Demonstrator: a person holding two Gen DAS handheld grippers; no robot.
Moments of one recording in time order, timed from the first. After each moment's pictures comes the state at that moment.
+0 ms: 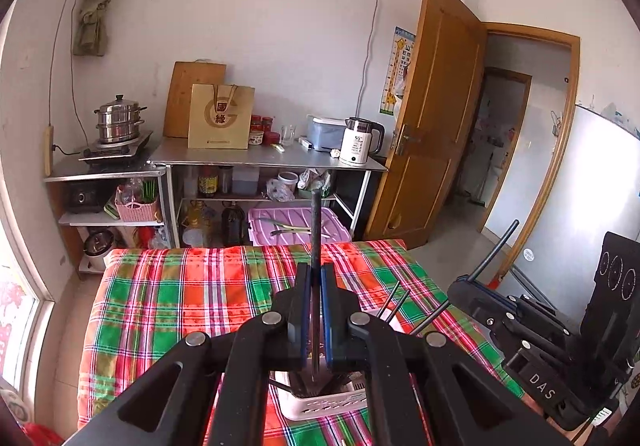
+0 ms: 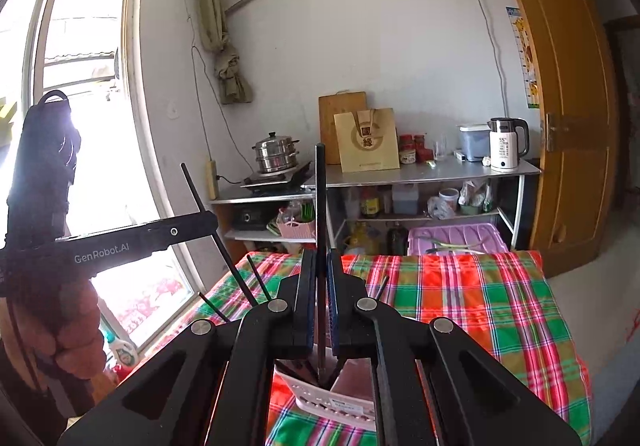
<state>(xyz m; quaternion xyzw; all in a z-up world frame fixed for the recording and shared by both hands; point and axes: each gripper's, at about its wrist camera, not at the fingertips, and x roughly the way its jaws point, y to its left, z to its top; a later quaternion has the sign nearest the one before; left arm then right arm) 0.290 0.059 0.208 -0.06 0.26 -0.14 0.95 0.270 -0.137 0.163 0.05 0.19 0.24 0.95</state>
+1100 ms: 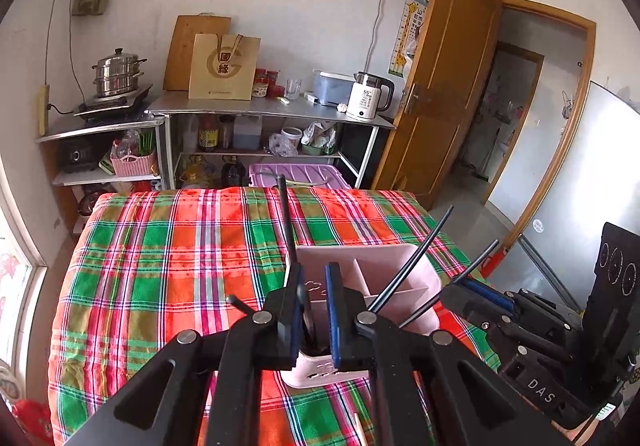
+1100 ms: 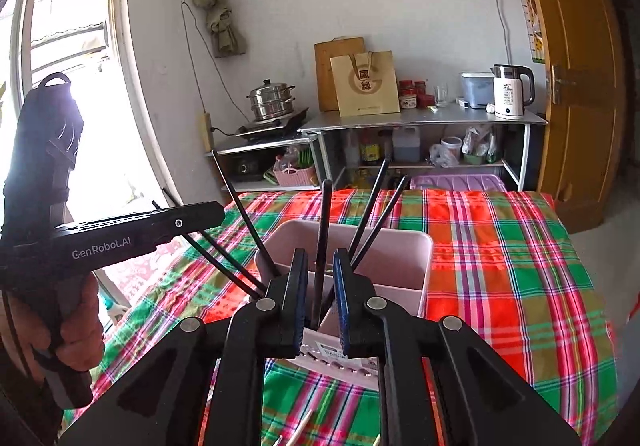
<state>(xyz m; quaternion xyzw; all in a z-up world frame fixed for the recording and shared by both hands) 0.304 0.059 0.126 -0.07 0.32 -0.13 0.94 0.269 -0.140 0.100 0.04 0.26 0.24 0.94</state>
